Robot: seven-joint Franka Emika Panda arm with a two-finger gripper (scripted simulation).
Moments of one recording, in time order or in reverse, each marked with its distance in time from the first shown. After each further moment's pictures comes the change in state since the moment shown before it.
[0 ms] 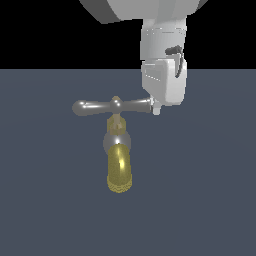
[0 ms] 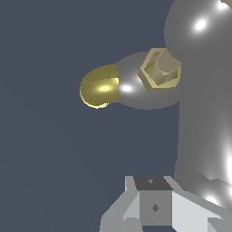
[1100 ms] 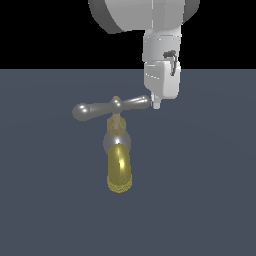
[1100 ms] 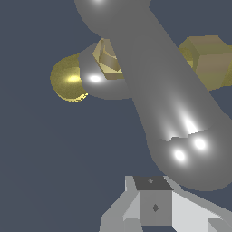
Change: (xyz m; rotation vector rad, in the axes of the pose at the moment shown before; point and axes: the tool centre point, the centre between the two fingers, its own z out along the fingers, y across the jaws) arm -0.015 0.050 0.002 0.007 -0.003 0.020
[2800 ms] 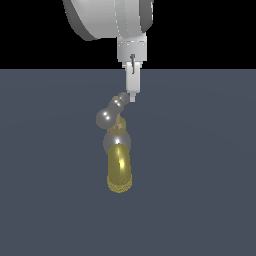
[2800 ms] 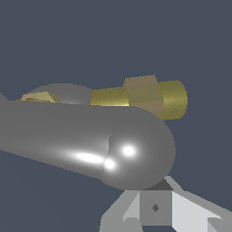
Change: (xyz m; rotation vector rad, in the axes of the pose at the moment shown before) arm 0.059 0.078 -0.001 -0.013 -0.028 0.070
